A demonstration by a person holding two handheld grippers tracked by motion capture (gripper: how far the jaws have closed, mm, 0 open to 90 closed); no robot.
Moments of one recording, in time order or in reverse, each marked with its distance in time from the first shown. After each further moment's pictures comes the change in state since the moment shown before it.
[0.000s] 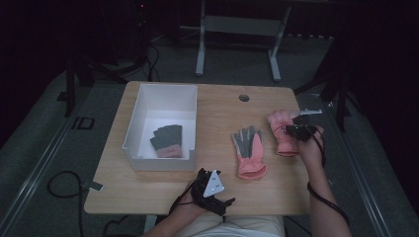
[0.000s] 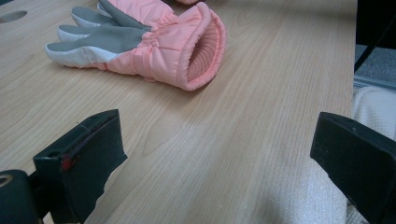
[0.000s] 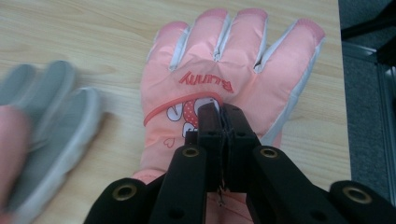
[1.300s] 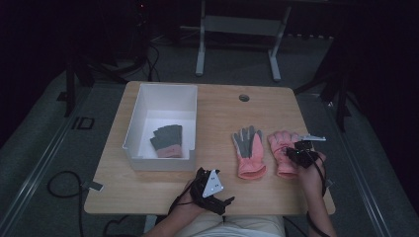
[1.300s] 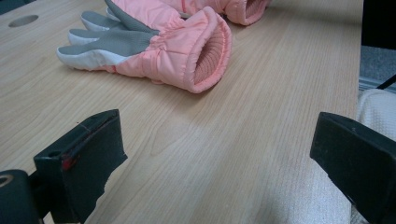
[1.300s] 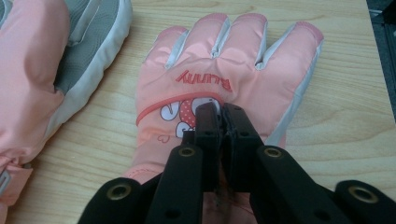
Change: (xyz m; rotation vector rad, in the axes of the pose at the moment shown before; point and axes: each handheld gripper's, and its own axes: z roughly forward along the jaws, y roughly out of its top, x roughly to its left) left arm 0.001 0.001 -0.003 -0.009 0.020 0.002; right arm 0.026 -0.074 -0.025 0.024 -0.012 0.099
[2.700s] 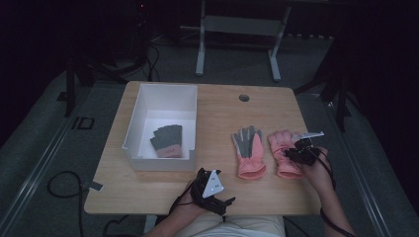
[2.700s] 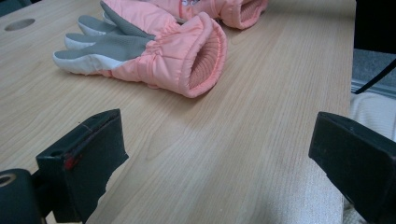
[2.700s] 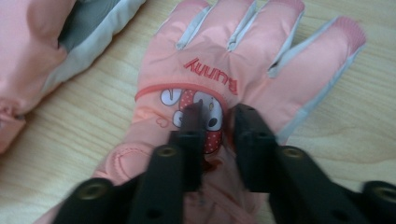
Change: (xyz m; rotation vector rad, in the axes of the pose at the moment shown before) left arm -0.002 0.001 0.000 -0.010 -0.011 -0.001; right arm -0.014 0.008 0.005 0.094 0.097 -0.174
